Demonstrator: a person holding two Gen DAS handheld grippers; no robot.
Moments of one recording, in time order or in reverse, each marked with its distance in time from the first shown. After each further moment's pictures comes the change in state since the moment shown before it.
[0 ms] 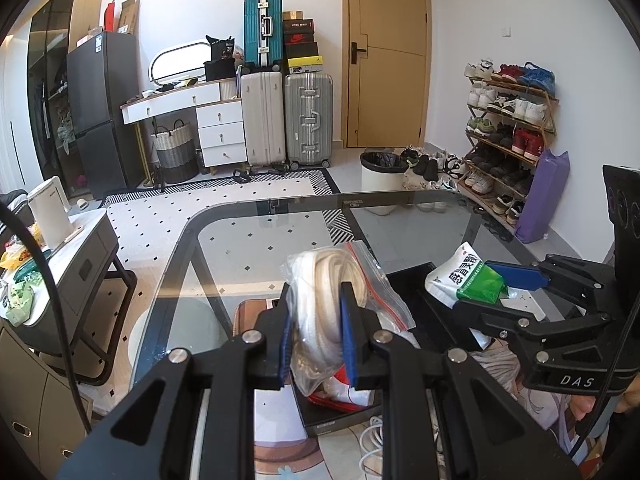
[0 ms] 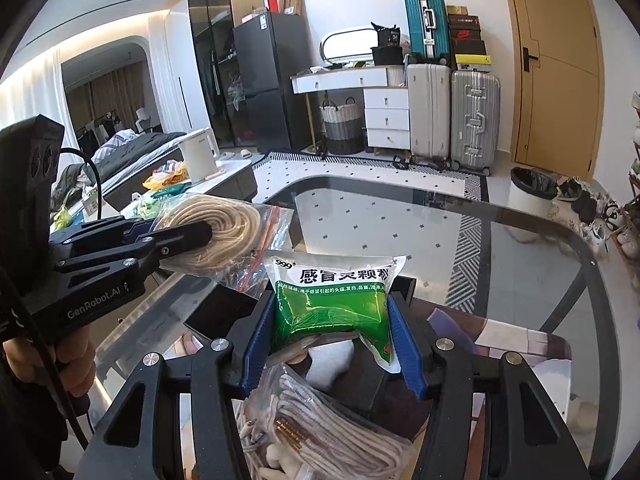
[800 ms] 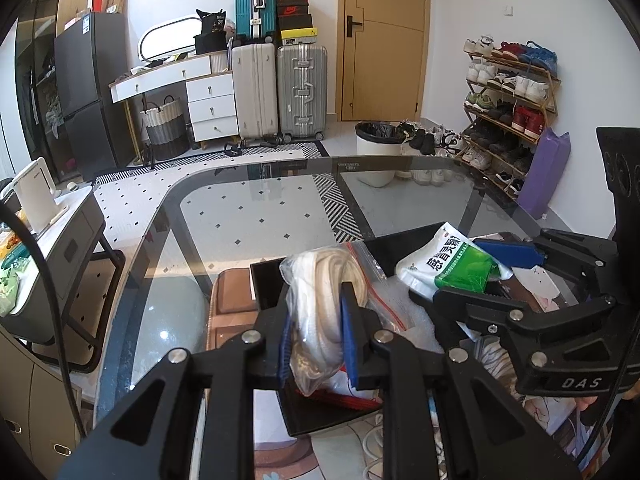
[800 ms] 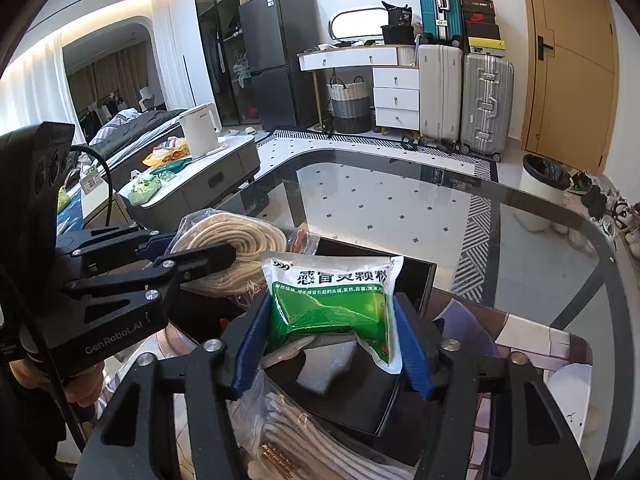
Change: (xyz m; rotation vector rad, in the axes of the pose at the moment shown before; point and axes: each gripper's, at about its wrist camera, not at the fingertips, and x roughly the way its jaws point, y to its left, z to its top) left arm 0.044 -0.004 -0.015 0.004 0.096 -0.025; right arm 0.047 -0.002 -0.007 -0.023 0.074 0.019
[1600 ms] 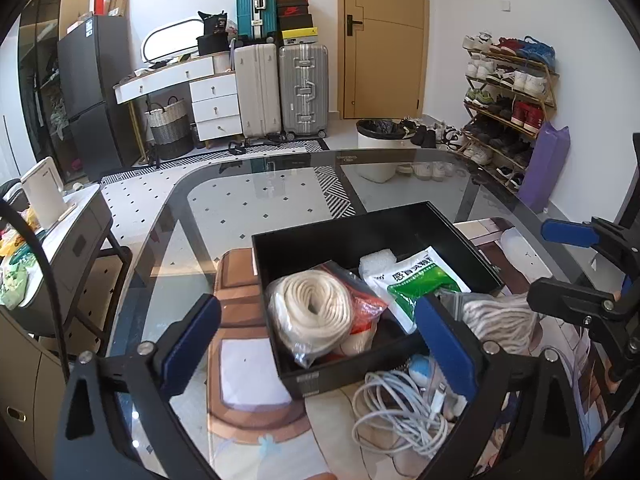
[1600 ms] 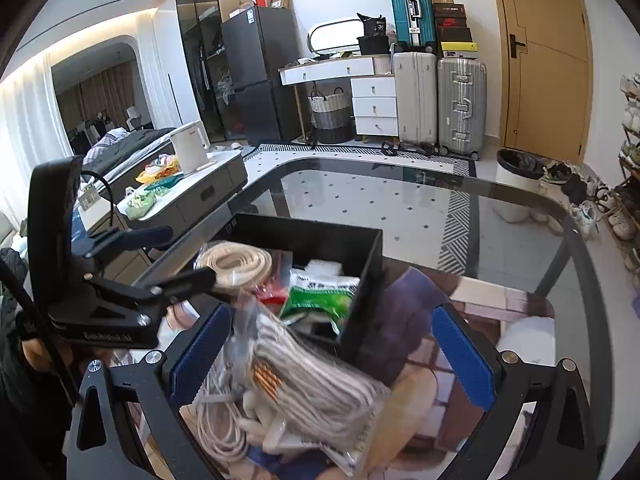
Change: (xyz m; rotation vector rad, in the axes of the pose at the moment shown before) left arm -0.028 -0.009 -0.022 0.009 -0.001 0.024; right arm -0.068 -0.020 -0.038 0.058 -0.047 -0.045
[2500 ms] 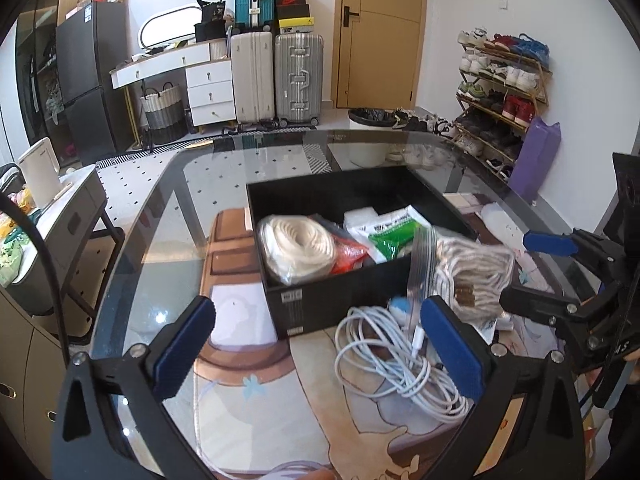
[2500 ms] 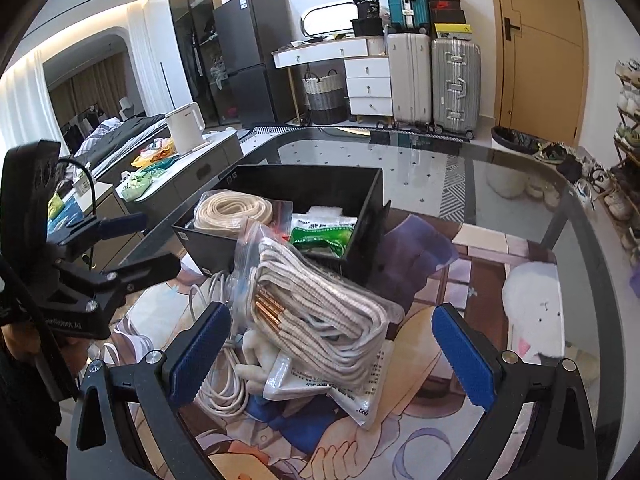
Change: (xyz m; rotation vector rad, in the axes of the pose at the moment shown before) left arm -0.019 -0.004 -0.037 -0.017 0.045 -0.042; right arm 0.000 0.008 -0.044 0.031 0.067 -0.014
